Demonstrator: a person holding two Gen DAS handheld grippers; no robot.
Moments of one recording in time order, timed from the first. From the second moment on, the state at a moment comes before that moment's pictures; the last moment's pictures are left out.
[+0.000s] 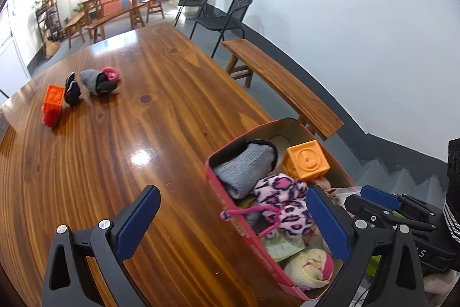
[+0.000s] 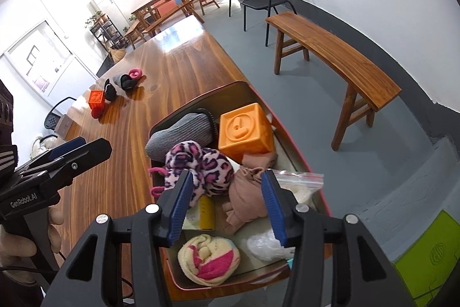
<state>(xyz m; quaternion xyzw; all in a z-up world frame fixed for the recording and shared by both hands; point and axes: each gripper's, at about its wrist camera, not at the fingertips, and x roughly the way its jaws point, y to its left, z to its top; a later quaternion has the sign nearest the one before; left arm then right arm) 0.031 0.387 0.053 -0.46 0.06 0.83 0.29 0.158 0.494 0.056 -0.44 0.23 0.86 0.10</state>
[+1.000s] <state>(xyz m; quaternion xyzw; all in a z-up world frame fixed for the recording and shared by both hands) -0.013 0.206 0.047 -0.48 -0.03 0.86 0.16 0.064 0.362 0.063 -0.45 0.18 0.87 -0.01</state>
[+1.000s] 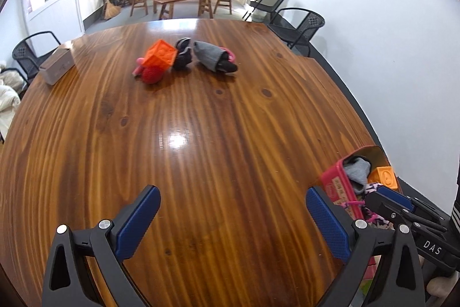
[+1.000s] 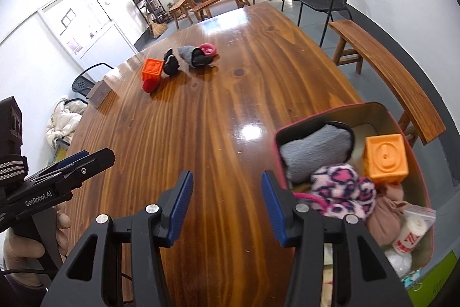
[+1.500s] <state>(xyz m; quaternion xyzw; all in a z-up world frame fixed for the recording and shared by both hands) -0.037 0.119 0.028 -0.50 -0.07 0.86 0.12 0.017 0.294 0.062 -0.47 0.17 0.87 -0.02</state>
